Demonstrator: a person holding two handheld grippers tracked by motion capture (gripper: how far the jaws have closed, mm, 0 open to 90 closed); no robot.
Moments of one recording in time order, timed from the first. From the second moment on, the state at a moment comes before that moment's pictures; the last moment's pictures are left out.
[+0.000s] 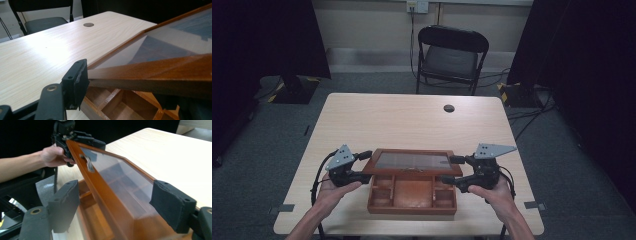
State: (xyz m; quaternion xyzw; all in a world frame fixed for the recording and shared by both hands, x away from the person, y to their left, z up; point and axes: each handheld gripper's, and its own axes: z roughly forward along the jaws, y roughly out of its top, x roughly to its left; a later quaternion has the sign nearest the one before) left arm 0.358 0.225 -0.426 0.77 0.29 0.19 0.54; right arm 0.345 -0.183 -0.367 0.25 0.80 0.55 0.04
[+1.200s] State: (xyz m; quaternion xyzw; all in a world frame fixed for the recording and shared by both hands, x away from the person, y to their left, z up) left arm 0.372 0.221 -0.423 0.77 0.30 0.17 0.53; right arm 0.368 -0.189 -0.399 0.27 0.80 0.54 0.08
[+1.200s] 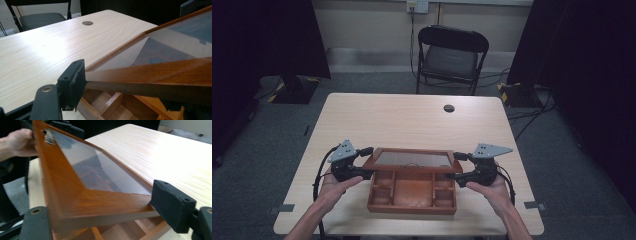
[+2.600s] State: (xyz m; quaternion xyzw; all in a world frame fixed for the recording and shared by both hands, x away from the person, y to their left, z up) left arm 0.405 0.222 -0.423 0.75 0.32 0.18 0.54; right arm 0.409 -0.193 -0.395 0.28 0.77 0.56 0.11
